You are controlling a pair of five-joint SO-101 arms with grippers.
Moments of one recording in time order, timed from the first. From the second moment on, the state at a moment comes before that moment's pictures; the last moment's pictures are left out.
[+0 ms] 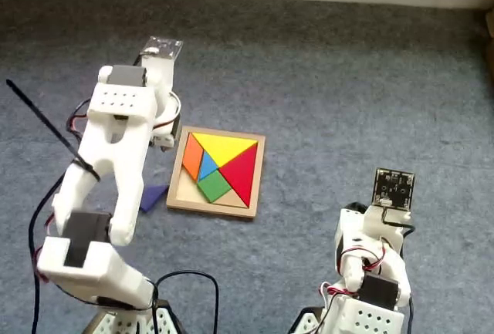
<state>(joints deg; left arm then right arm) -1.4 4.4 5.2 83.6 2.1 11.3 -104.4 95.8 58.9 9.0</state>
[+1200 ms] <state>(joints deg) -12.8 -9.1 46.5 54.8 -45.8 11.3 -104.4 95.8 58.9 9.0</state>
